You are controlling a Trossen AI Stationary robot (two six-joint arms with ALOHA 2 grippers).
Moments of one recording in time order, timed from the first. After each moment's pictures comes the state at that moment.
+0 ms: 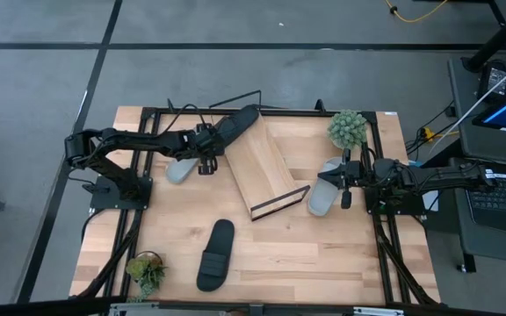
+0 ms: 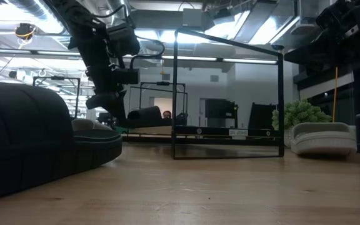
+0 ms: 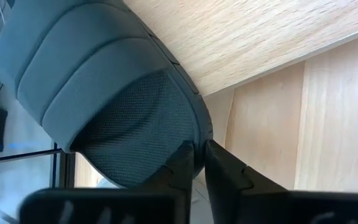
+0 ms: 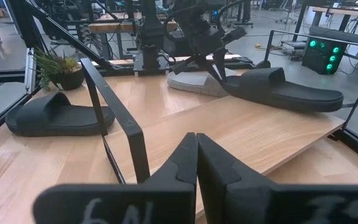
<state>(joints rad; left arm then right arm) 0.38 1.45 0.77 -0.35 -0.33 0.45 0.04 0.36 0.17 0.04 0.17 0.04</state>
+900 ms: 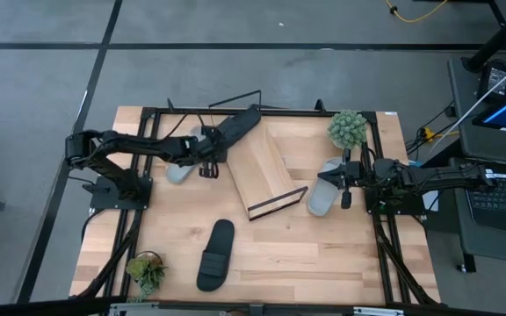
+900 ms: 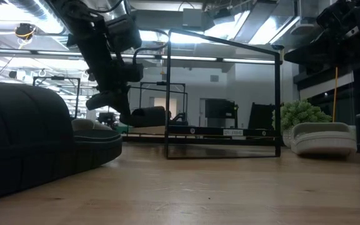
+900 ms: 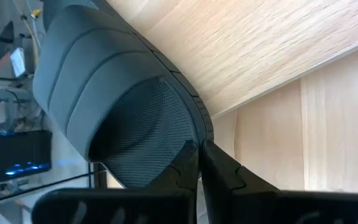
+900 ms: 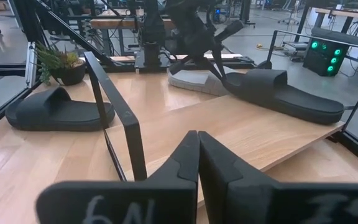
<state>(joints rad) 0.28 1.45 0.77 -0.31 -0.46 0.55 0.04 0.36 0.17 0.04 0.17 0.02</state>
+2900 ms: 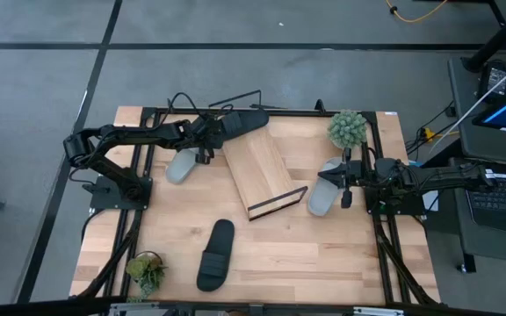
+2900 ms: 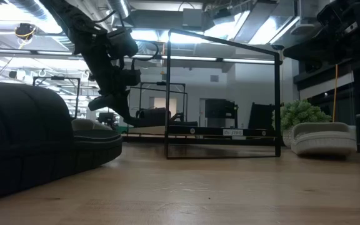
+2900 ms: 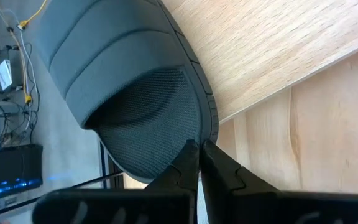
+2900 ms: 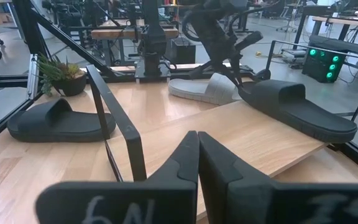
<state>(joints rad) 0.53 1.45 0.77 -0.24 -0.26 0.77 0.04 0.36 0.17 0.08 0.17 0.02</state>
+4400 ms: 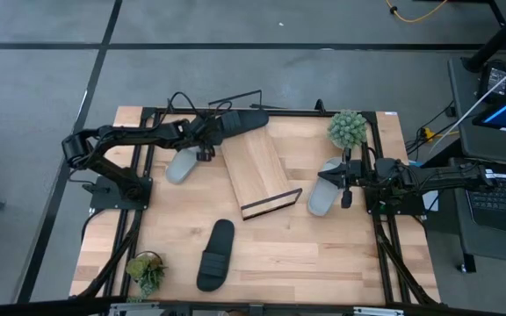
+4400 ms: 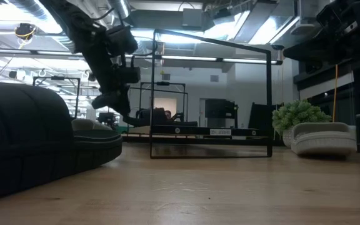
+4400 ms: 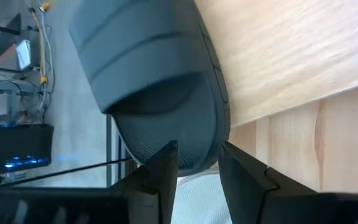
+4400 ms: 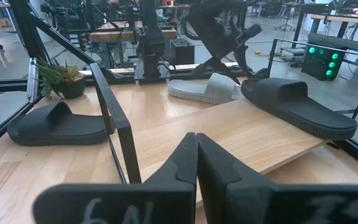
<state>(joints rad) 0.51 1.43 0.77 -0.23 -0.33 0.71 0.04 0.36 0.17 0.08 0.17 0.05</state>
